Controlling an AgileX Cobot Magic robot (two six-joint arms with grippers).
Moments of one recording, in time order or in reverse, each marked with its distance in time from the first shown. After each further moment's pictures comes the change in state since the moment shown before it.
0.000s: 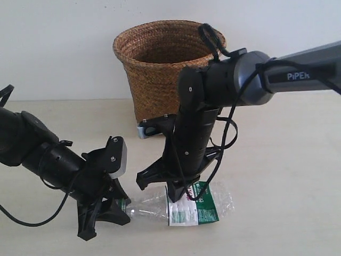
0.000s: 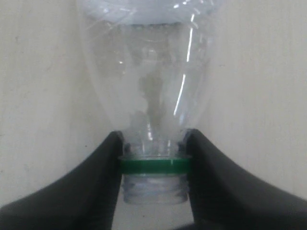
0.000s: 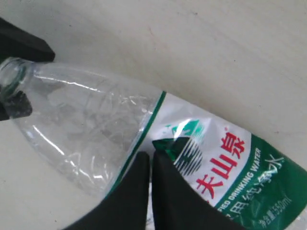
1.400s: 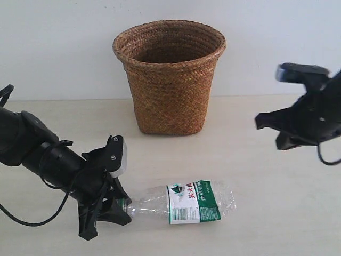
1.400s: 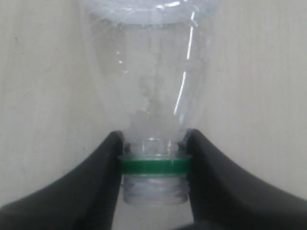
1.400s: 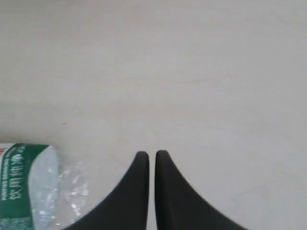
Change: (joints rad) left arm 0.000 0.000 0.000 0.000 0.004 -0.022; right arm -0.482 -0.464 0.468 0.071 -0.349 -0.035
